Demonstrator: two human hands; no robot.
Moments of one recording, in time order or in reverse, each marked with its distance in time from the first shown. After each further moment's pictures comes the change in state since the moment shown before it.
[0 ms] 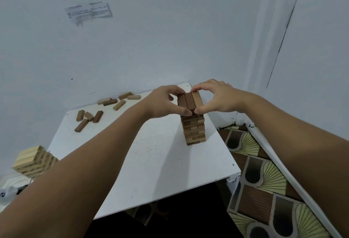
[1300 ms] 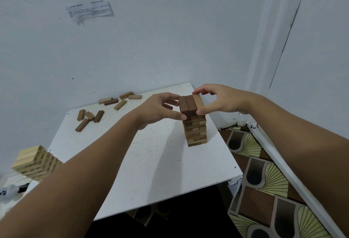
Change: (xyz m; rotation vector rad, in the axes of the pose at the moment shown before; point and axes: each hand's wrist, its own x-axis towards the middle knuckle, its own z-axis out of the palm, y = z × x) left_hand -0.010 -0.020 0.001 -0.273 -0.046 -0.134; right_hand 0.009 0.013 0.002 0.311 -0.129 0.002
